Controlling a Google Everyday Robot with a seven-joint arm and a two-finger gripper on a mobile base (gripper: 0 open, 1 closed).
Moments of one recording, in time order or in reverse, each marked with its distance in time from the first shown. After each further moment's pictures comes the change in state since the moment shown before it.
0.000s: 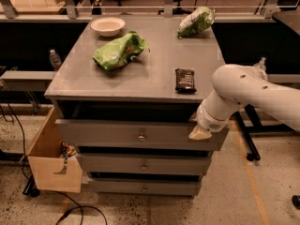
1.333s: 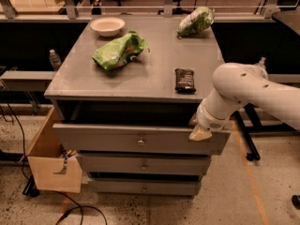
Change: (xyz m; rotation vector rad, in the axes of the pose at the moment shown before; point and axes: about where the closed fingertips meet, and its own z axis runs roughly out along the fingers) arm -0.002 0.000 -0.005 0.000 0.000 0.000
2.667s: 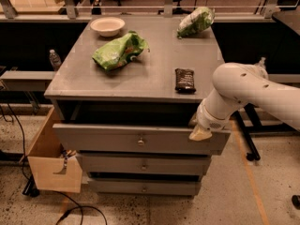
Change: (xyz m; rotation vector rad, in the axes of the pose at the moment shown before) arm 0.000 0.000 0.000 0.000 0.000 0.000
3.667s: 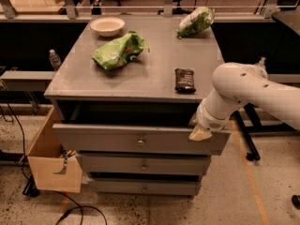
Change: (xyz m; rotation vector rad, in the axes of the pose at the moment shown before) arm -0.001 0.001 0.000 -0.003 0.000 -0.001
